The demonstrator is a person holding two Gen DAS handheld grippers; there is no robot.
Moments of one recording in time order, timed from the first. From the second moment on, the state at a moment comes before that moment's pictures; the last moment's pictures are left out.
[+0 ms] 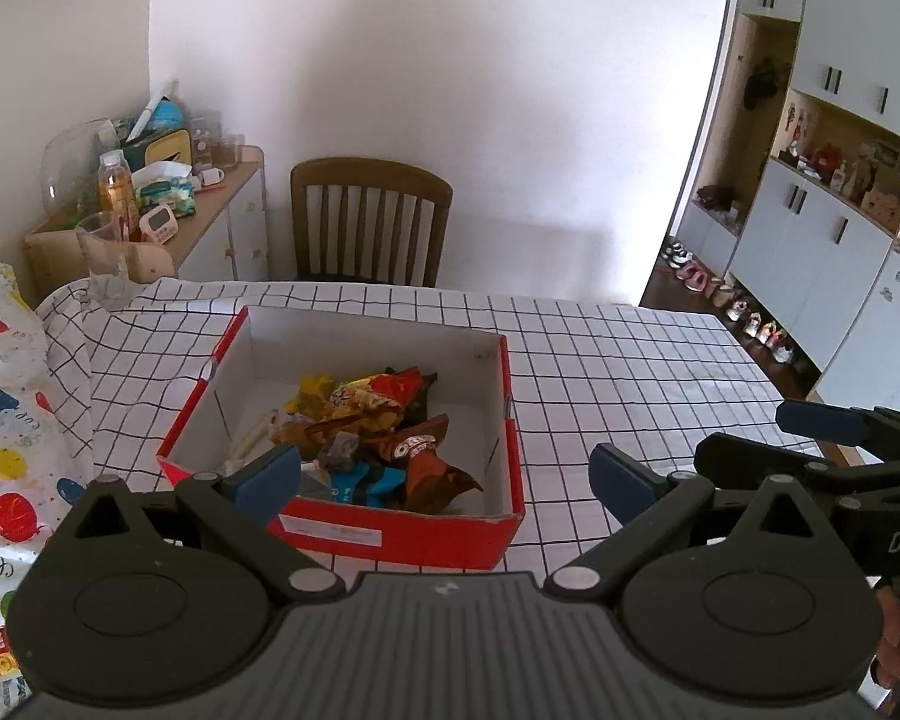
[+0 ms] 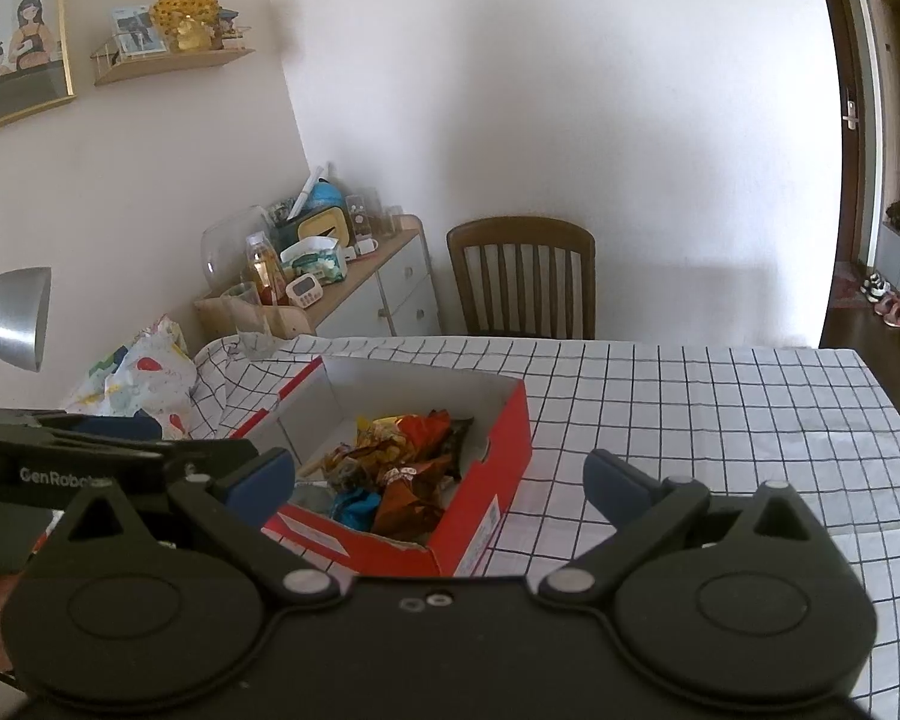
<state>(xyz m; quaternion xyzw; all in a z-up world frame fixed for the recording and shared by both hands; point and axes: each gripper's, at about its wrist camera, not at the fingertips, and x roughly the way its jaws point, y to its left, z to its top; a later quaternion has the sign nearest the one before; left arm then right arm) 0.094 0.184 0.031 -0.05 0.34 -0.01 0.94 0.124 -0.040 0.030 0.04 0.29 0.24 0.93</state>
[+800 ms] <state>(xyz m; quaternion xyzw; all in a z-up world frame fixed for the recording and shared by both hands) 0.088 0.199 0.034 -0.07 0.34 0.01 0.94 0.127 -0.026 0.031 0.04 0.29 0.27 0.92</state>
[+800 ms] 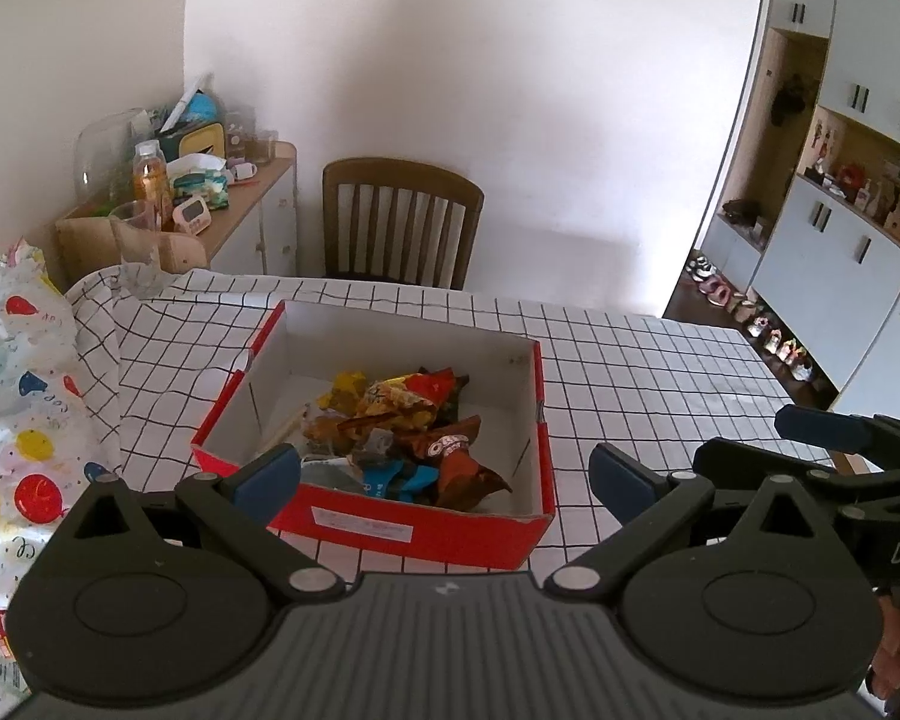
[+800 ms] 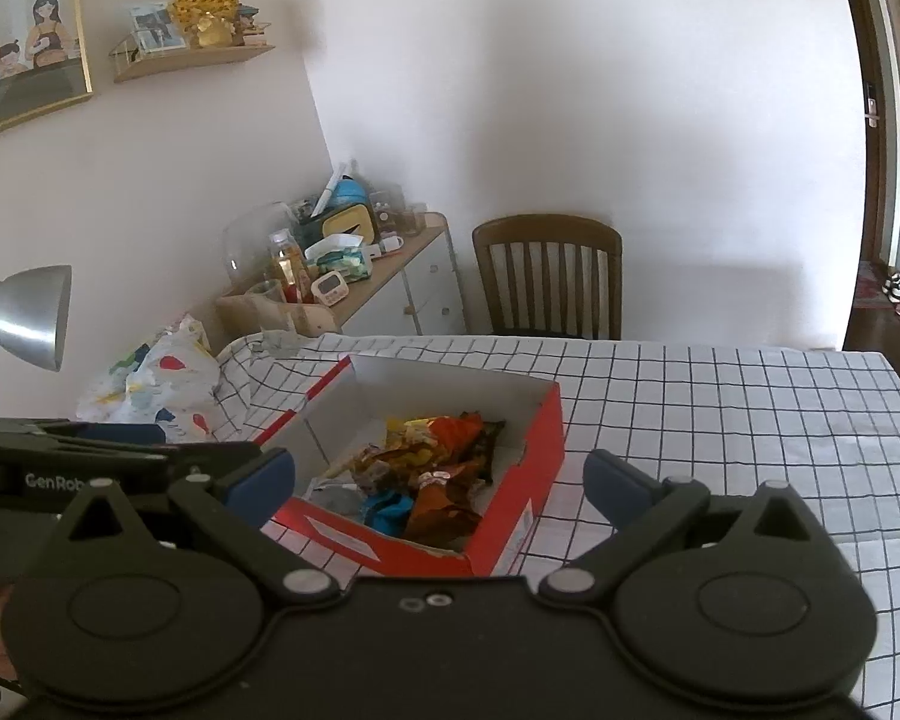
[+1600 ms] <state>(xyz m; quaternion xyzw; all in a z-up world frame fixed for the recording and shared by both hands) 0.083 0.204 0.032 -0.08 0.33 0.03 0.94 0.125 -0.023 0.028 0.04 0.29 0.27 0.92</state>
